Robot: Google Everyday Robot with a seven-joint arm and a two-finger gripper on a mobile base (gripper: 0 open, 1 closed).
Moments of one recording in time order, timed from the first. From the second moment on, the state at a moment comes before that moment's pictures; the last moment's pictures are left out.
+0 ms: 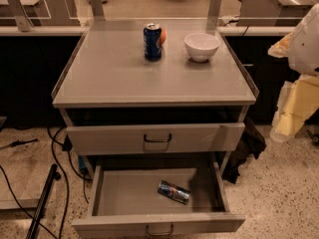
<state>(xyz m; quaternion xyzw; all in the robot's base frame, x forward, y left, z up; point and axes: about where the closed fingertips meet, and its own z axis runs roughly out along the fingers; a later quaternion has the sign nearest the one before) 0.438 -0.216 0.977 -0.60 0.78 -0.04 0.16</state>
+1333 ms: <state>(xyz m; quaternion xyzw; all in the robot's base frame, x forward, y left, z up) 0.441 -0.214 0.934 -0.56 0.80 -0.03 0.20</state>
